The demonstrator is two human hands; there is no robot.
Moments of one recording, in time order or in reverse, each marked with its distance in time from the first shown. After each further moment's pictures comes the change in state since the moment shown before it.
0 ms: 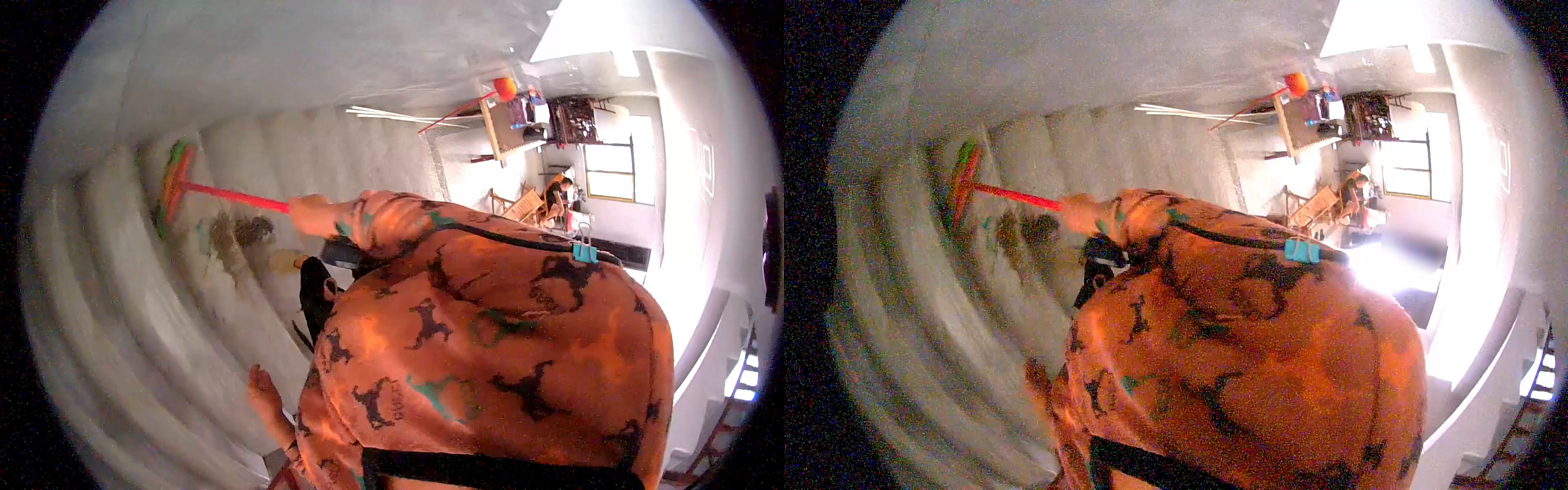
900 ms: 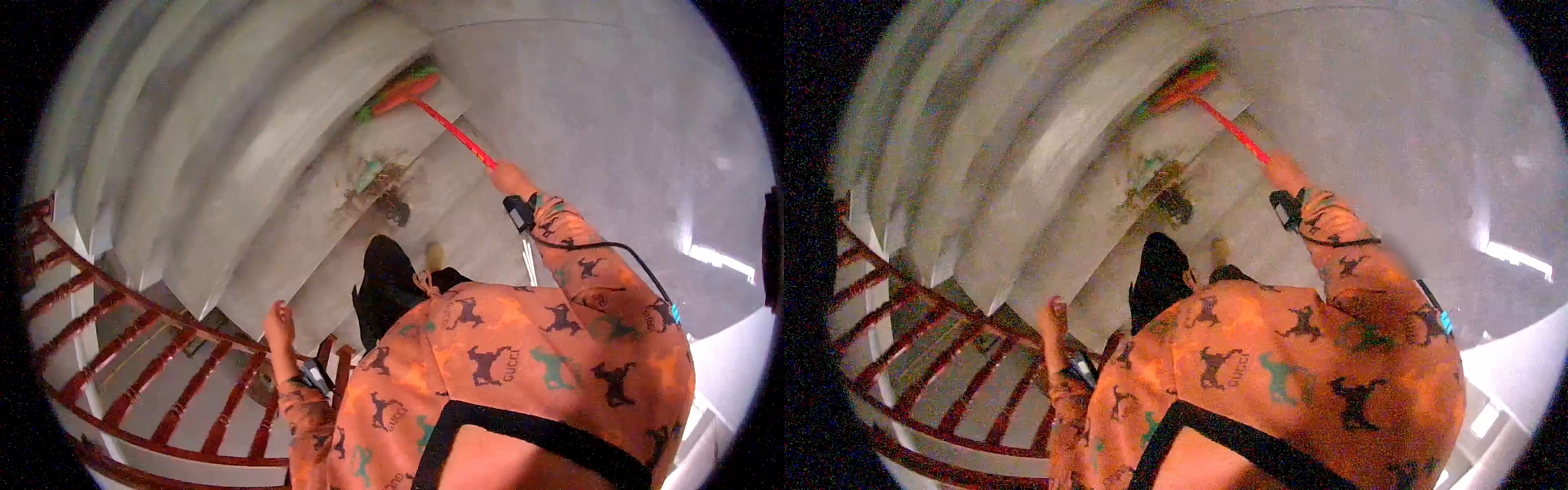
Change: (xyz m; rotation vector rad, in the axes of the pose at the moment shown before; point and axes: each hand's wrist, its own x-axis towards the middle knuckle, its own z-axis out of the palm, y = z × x) left_hand -0.083 0.033 0.171 -0.471 0.591 -0.658; right_hand 0.208 0.101 -0.098 -0.451 0.084 -0.452
